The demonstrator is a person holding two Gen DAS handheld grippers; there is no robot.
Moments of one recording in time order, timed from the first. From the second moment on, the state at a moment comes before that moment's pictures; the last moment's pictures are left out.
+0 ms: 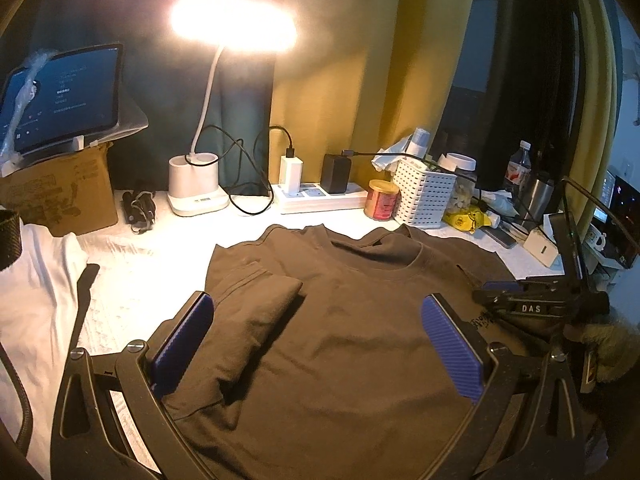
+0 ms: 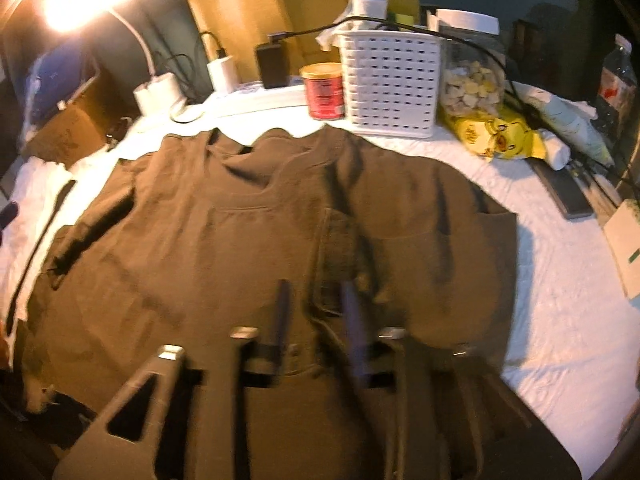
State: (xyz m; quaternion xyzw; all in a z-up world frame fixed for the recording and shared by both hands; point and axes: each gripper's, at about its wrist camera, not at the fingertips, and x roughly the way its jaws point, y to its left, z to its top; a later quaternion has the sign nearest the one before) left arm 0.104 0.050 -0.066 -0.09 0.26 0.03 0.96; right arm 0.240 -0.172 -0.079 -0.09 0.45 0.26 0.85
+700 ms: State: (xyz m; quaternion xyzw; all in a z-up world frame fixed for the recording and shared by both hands) left arm 0.089 -0.013 -0.050 -0.05 0.26 0.01 0.96; right arm 0.204 -0.282 -0.057 -0.02 0.43 0.21 0.88
